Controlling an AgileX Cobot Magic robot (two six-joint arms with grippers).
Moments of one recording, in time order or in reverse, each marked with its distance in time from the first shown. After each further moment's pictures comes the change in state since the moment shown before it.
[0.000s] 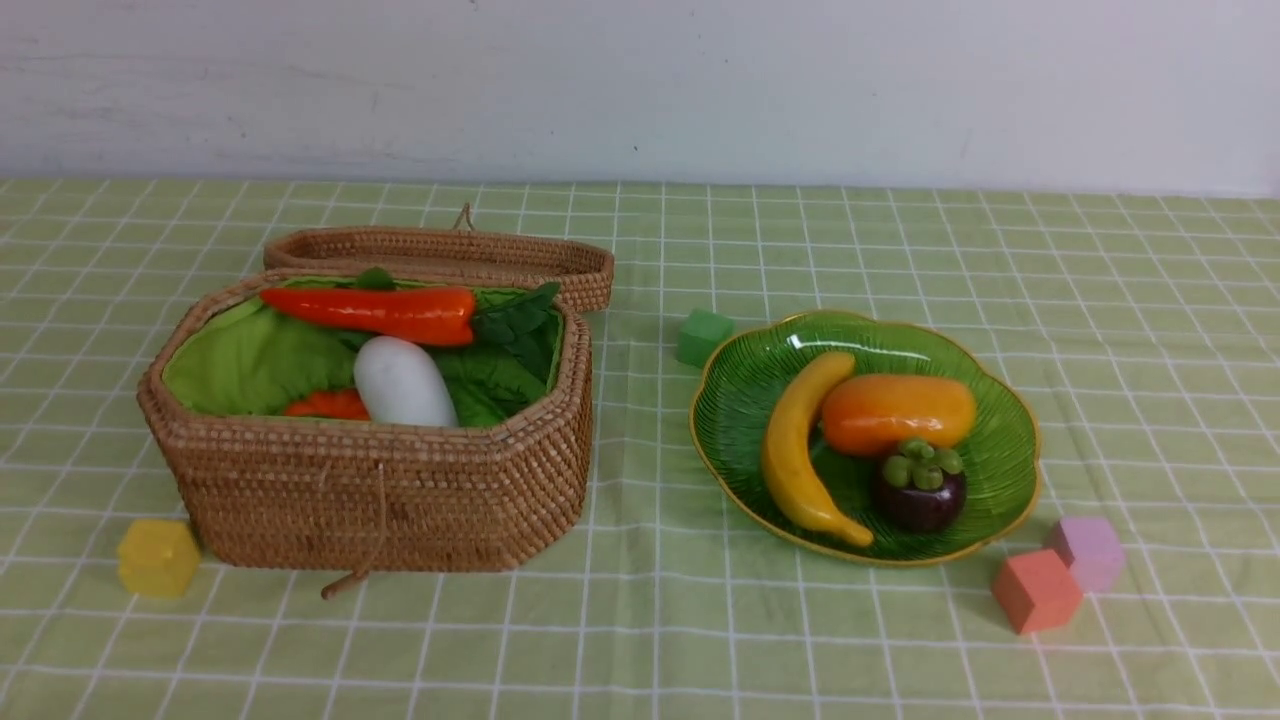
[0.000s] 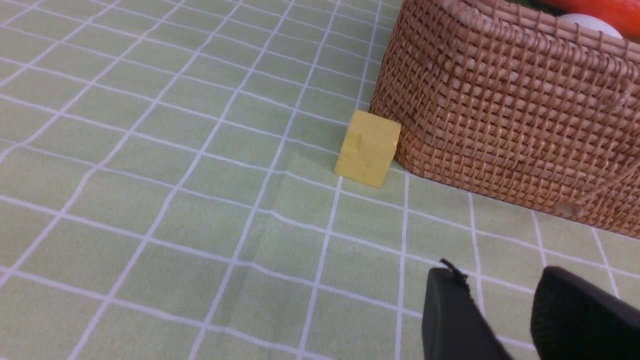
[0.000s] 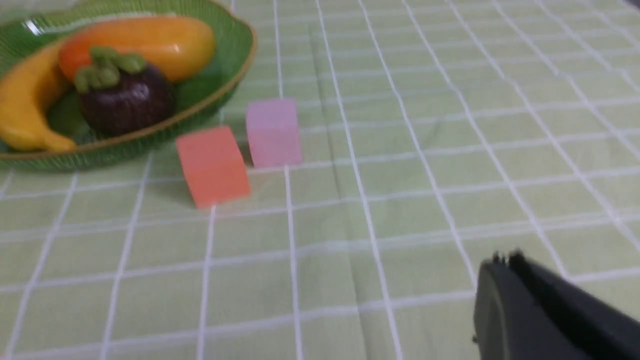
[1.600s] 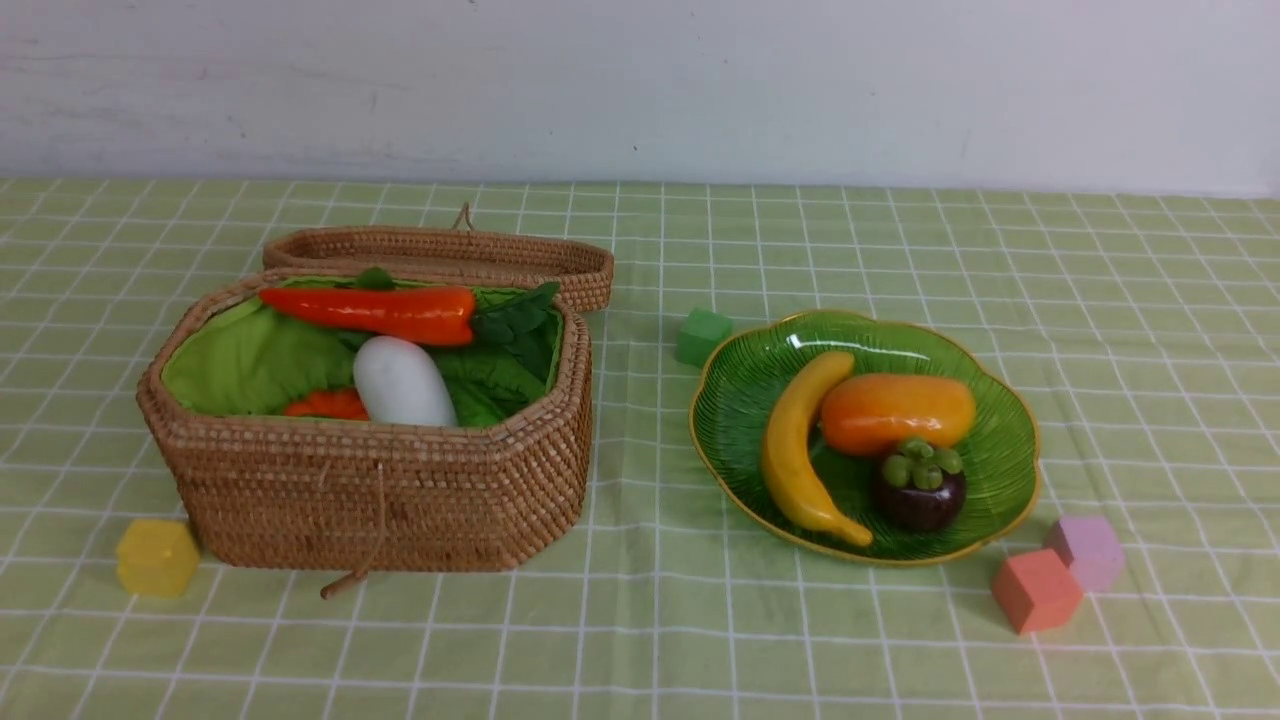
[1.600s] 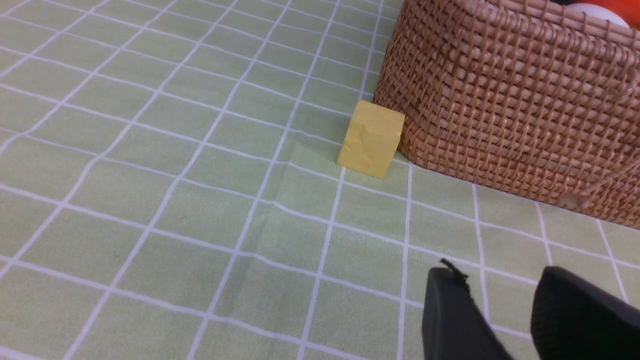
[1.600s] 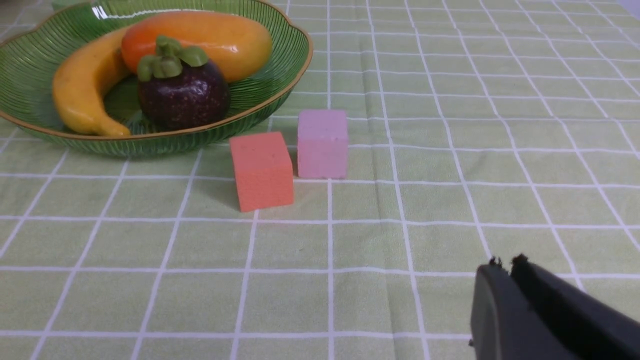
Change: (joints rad) right arm -0.004 0.000 0.011 0.190 -0.053 -0.284; left arm 0.000 0.000 0.000 0.000 0.015 0.000
